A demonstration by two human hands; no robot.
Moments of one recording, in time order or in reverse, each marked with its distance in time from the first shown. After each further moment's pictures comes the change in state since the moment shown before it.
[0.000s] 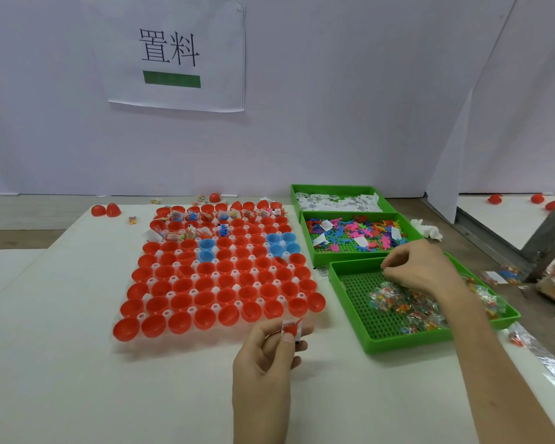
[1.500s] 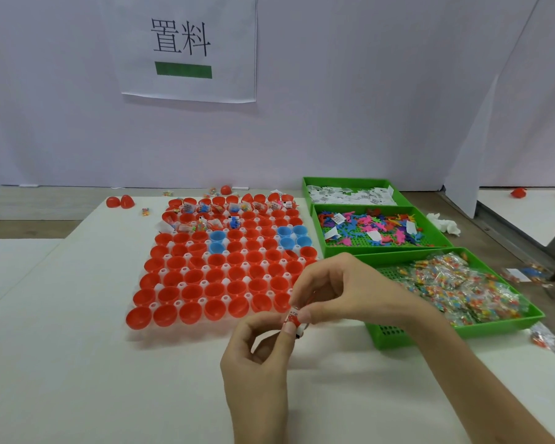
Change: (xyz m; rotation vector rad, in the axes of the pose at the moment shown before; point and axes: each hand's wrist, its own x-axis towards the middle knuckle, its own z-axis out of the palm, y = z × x) left_hand 0.001 -0.002 -0.006 -0.012 0.267 0.112; right_hand -0.059 -0.086 0.038 0.641 -0.674 -0.660
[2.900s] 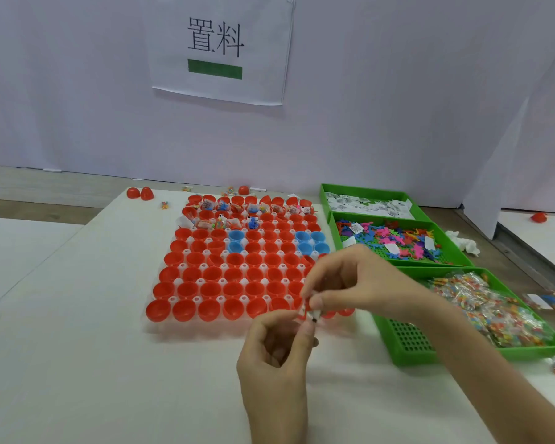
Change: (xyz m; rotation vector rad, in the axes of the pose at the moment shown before) left_hand 0.000 0.011 0.002 -0.113 0.044 0.039; right_hand 0.020 -0.016 -0.006 0.016 -0.076 -0.045
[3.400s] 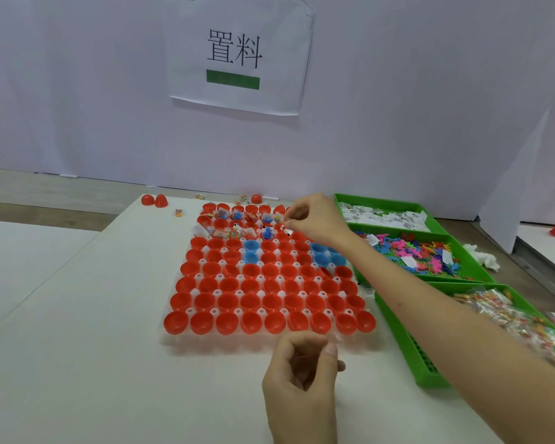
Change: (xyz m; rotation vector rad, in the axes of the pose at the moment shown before) left_hand 0.005 -0.005 -0.002 0.026 -0.024 -0.078; right_hand 0.163 0.042 -0.038 -0.607 0.541 0.073
